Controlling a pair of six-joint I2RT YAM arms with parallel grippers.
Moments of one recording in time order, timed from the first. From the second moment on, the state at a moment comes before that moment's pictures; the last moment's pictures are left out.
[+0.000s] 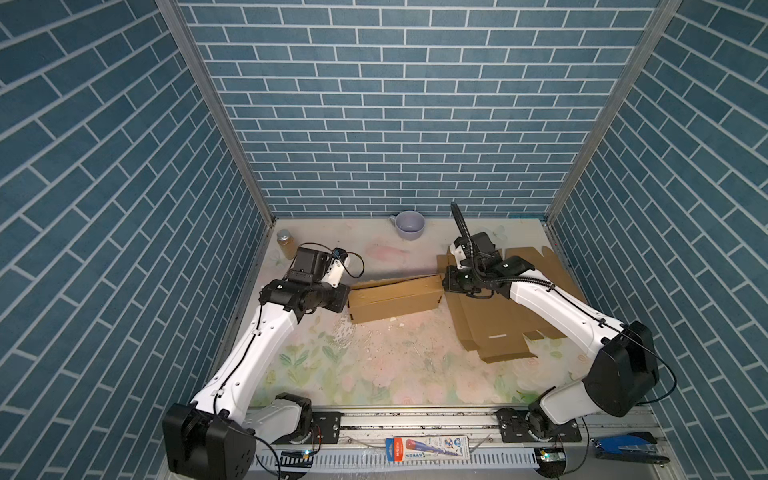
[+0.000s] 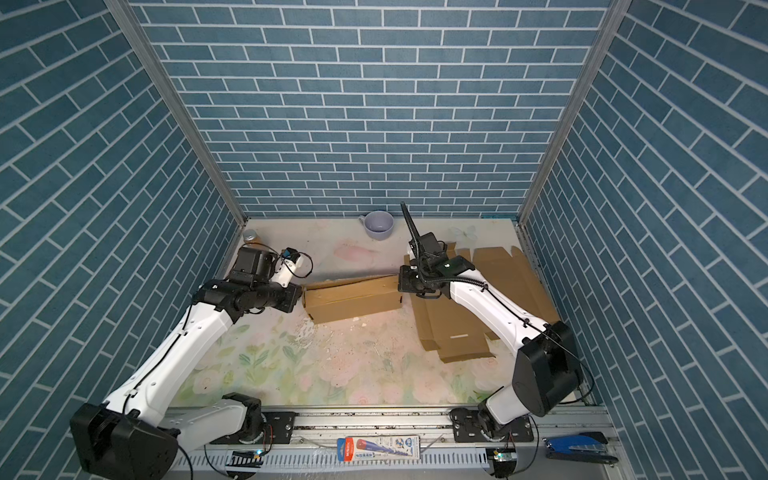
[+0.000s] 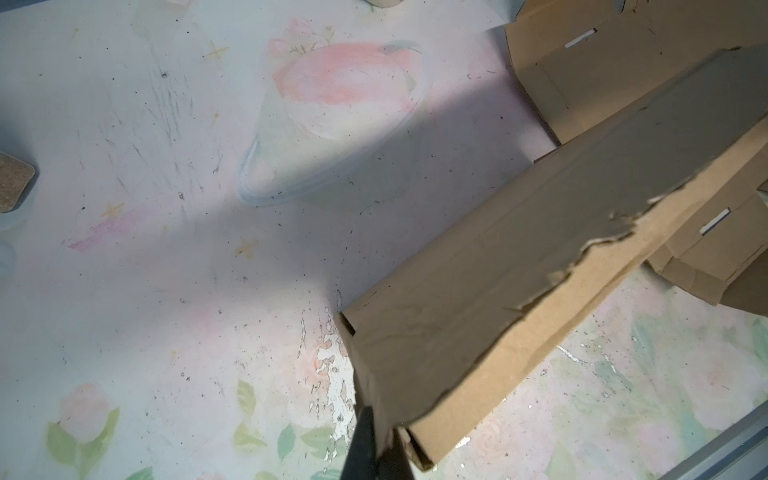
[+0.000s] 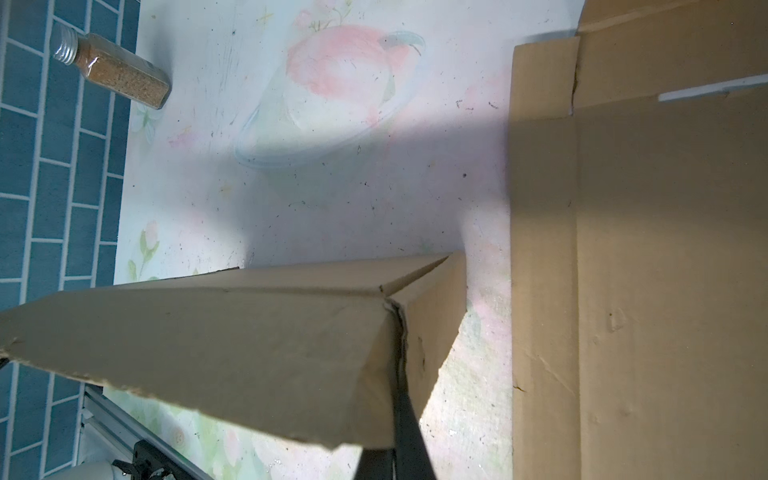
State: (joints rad) left arm -0.25 1.17 1.06 -0.83 0.22 0.06; right arm 0.61 1.51 1.25 -0.68 -0.18 0.53
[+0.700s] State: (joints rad) left arm -0.23 1.23 1.09 -0.84 0.29 -0.05; right arm 0.61 1.51 1.25 -0.68 -0.18 0.55
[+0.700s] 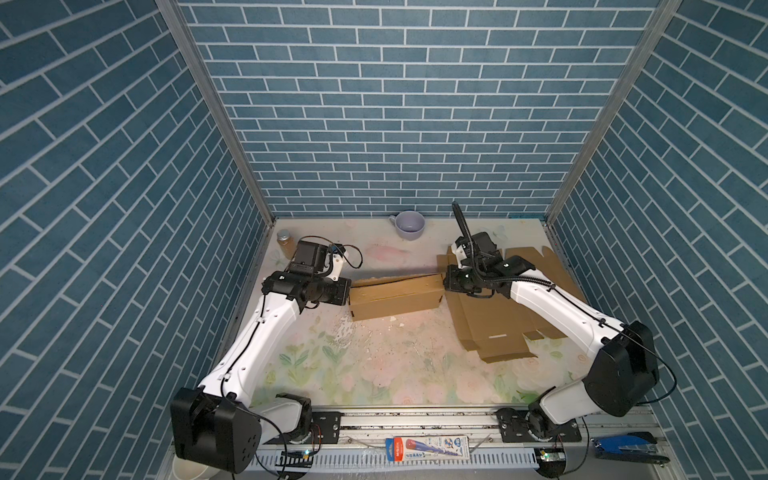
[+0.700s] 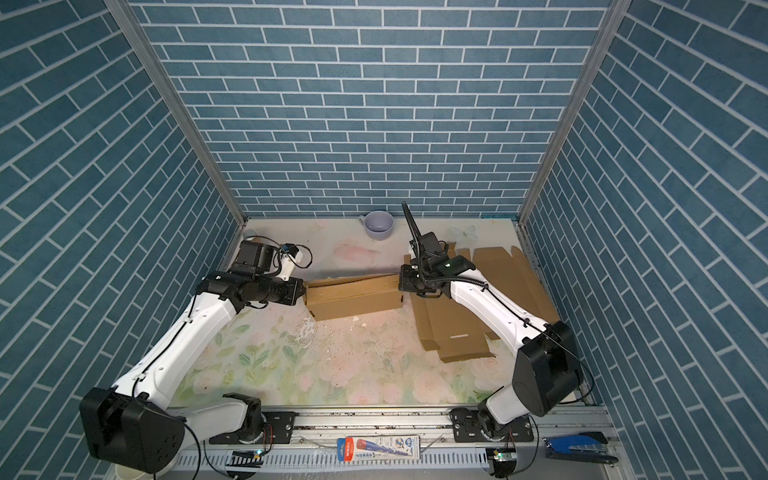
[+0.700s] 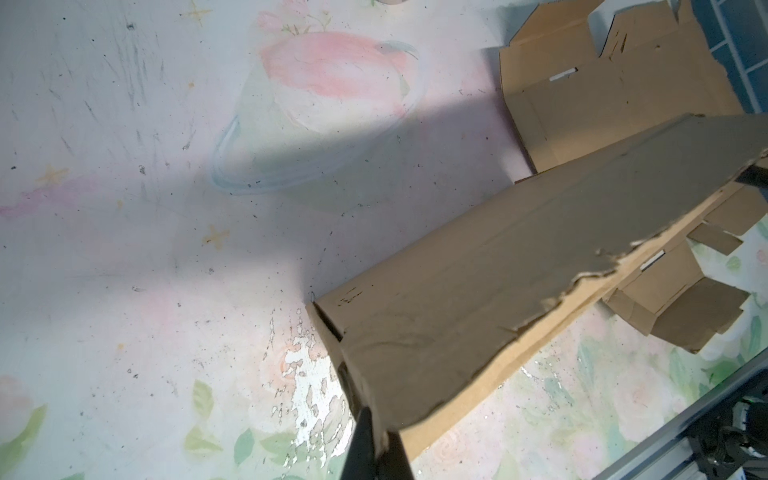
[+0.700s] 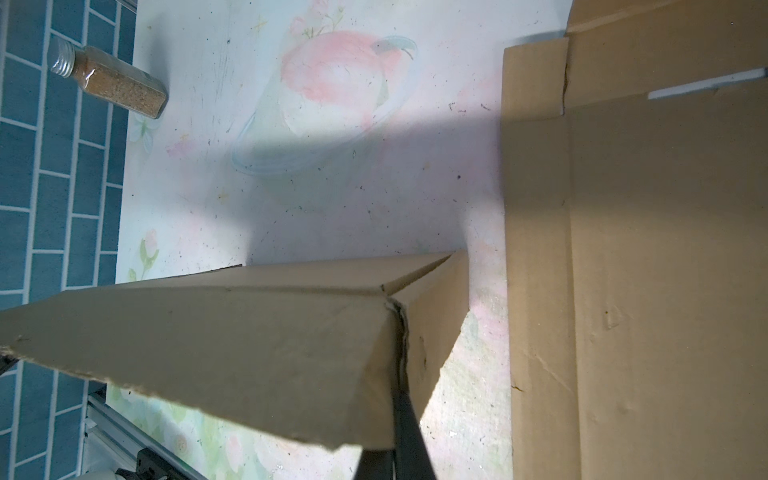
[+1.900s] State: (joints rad) left arm -0.23 1.20 0.93 -0.58 0.27 -0.13; right arm 0.53 1.50 1.47 -0.95 -0.23 0.15
